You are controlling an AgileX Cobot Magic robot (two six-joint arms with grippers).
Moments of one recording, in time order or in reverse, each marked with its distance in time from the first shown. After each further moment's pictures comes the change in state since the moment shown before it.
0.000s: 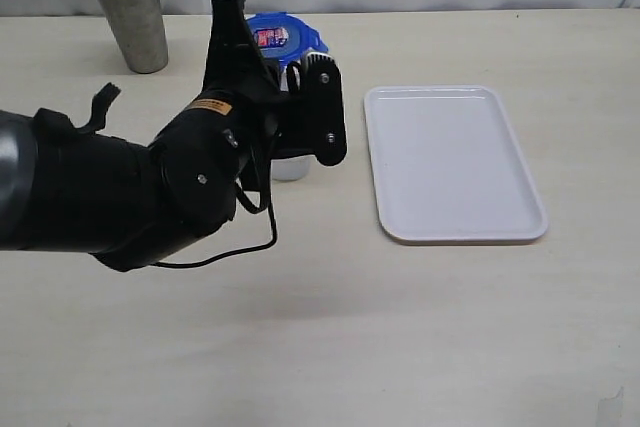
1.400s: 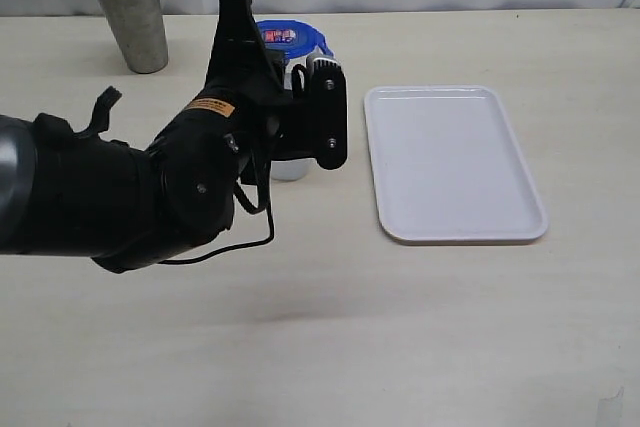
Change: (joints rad) left arm 0.000 0.000 0.012 0.086 -0.035 0.000; right arm 0.000 0.000 0.000 0.000 0.000 0.000
